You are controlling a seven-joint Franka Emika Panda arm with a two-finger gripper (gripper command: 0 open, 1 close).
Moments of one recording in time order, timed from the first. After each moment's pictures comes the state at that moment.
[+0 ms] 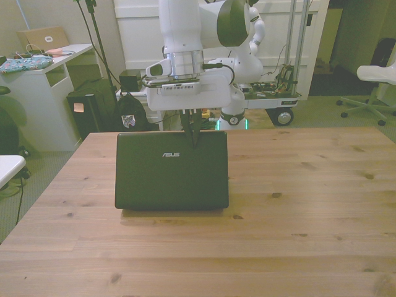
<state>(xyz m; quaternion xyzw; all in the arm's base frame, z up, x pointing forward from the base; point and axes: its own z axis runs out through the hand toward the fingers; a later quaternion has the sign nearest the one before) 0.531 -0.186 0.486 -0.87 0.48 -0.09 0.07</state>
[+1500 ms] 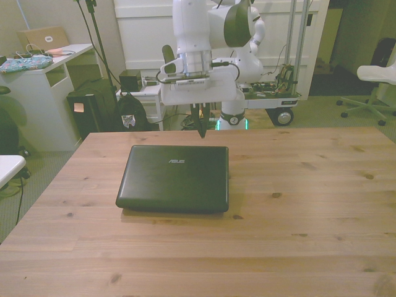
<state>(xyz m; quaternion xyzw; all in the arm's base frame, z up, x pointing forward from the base) 0.477 -0.167 0.498 -0.87 0.47 -0.11 0.08</state>
